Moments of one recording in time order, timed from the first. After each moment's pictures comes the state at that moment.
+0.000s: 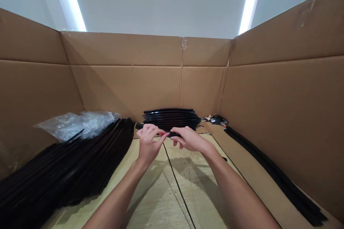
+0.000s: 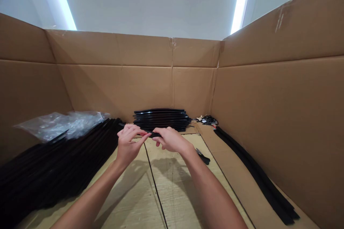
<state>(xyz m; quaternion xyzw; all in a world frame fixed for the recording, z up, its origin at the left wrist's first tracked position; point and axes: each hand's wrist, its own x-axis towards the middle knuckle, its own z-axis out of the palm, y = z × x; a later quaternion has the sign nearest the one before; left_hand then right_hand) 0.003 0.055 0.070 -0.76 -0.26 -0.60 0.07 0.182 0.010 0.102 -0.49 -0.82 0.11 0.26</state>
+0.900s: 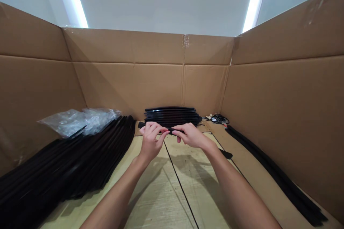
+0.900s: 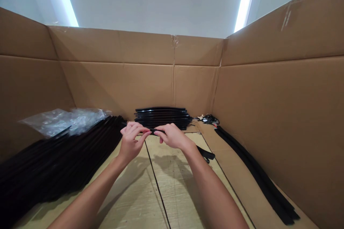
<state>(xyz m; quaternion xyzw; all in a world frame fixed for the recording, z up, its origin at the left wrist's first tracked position) 0.001 0.058 0.066 -0.79 -0.26 -0.56 0.07 0.184 0.010 0.107 -0.48 -0.83 0.07 0.28</state>
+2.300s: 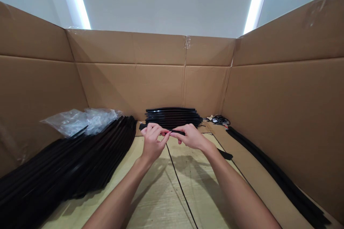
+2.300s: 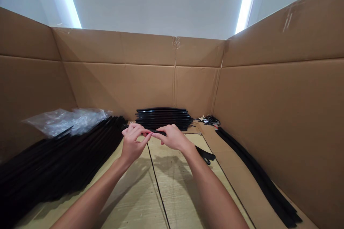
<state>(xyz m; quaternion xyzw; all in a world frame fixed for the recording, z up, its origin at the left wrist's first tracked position) 0.005 0.054 0.065 -0.77 -0.27 -0.57 0.07 0.180 0.012 0.103 -0.50 -0.81 0.08 0.31</state>
